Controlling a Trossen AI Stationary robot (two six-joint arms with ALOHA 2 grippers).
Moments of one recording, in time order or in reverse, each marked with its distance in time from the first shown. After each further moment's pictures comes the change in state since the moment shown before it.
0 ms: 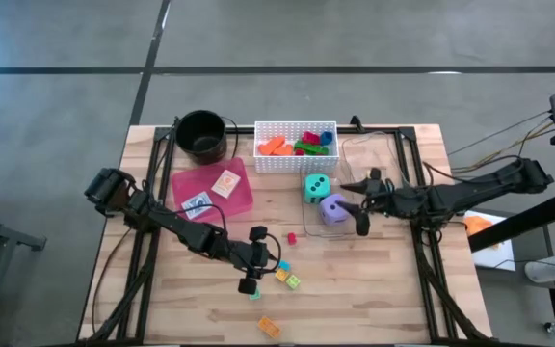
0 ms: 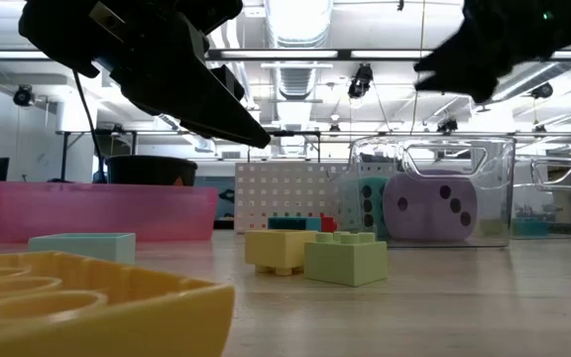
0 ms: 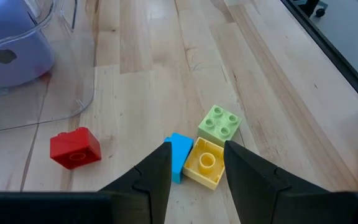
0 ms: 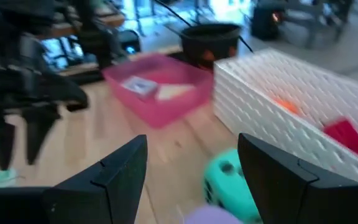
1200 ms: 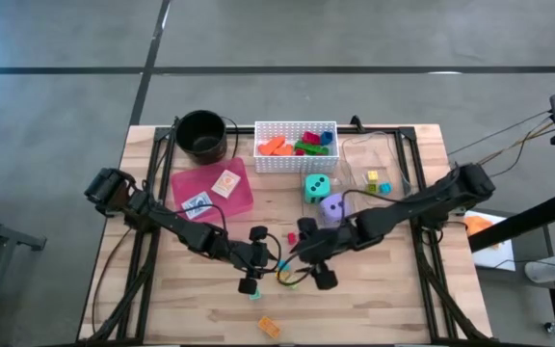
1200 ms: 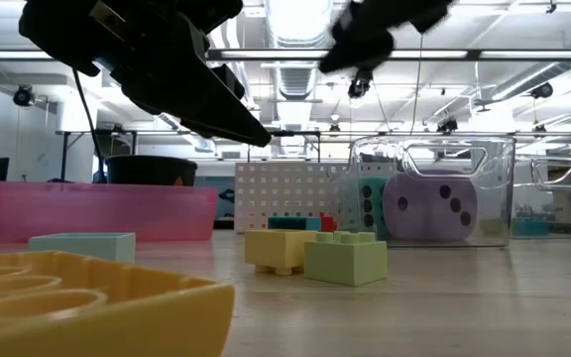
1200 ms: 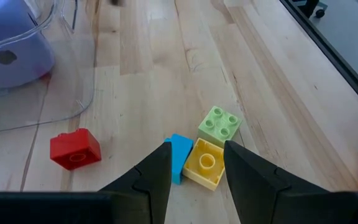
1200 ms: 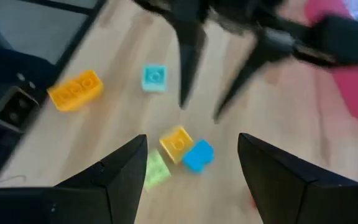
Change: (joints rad) left arm 0.000 0.000 0.000 0.003 0.000 0.000; right arm 0.126 0.837 0.735 -0.351 -0.499 -0.188
